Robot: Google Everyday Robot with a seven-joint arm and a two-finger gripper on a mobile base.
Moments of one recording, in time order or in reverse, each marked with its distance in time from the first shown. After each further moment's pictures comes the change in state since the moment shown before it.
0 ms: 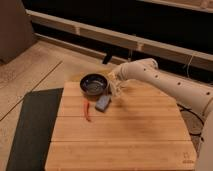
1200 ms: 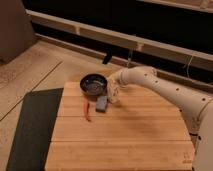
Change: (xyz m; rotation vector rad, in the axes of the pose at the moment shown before) arm 0.024 0.016 0.032 -0.078 -0.013 0.040
